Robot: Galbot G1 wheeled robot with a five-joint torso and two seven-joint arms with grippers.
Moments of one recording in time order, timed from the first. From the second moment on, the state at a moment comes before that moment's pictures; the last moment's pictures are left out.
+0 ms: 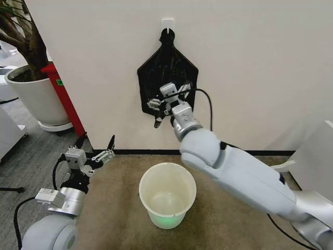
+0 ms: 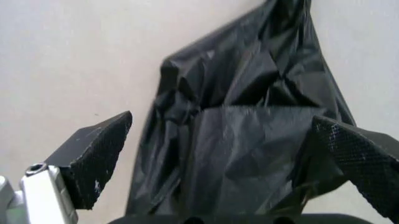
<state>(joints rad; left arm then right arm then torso) 1.59 -1.15 -0.67 -2.32 -0.42 -0.01 -0.03 -0.30 1.15 -0.43 1.97 0.61 -0.58 0.75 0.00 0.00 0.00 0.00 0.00</state>
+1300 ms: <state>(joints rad) 1.61 -1.19 -0.66 -2.32 -0.40 -0.05 0.02 -0.39 1.19 -0.34 1.85 0.37 -0.52 0.75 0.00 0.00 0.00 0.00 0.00</state>
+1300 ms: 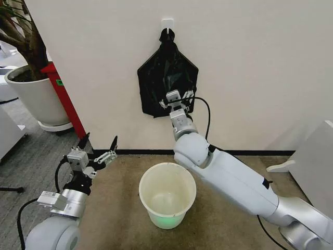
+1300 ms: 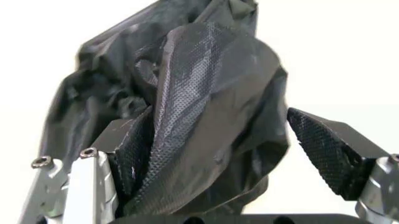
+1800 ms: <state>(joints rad) 1.63 -1.20 -0.65 -2.32 -0.38 -0.06 0.04 -0.52 1.19 -0.19 1.92 0.39 -0.46 0.75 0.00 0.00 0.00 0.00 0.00</state>
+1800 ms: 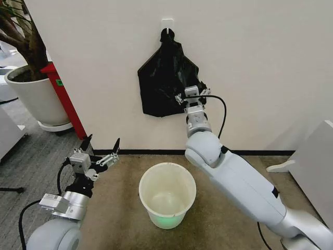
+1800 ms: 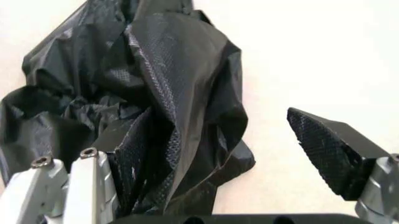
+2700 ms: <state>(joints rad) 1.58 -1.06 -0.65 -2.30 -0.44 -0.04 0.03 -0.55 1.26 -0.14 1.93 0.66 -0.21 0.71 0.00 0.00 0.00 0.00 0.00</state>
